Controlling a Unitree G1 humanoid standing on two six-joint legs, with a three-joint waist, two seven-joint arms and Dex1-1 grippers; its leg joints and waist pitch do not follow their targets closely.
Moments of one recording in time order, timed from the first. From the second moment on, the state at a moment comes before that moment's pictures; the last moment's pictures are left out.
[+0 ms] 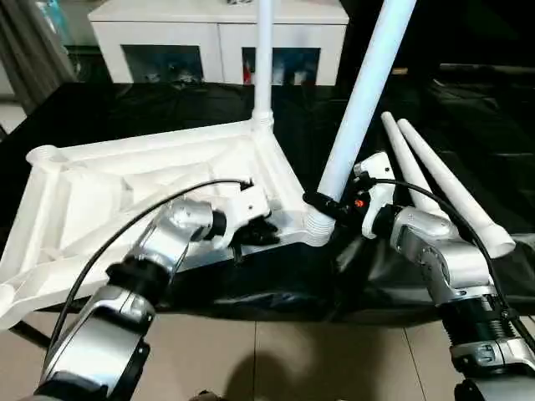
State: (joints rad) left arm -0.75 0.28 -0.29 0.76 0.14 0.04 -1.05; right arm -0.51 -0.30 0.04 0.29 0.28 0.42 0.69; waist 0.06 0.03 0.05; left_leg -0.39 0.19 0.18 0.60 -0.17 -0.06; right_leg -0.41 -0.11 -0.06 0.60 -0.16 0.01
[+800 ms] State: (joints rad) left arm -0.76 0.25 -0.31 0.83 0.14 0.01 -1.02; right arm -0.52 -0.29 0.03 0.31 0.27 0.39 0.69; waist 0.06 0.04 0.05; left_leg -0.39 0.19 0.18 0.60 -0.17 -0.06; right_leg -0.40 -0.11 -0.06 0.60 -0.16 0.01
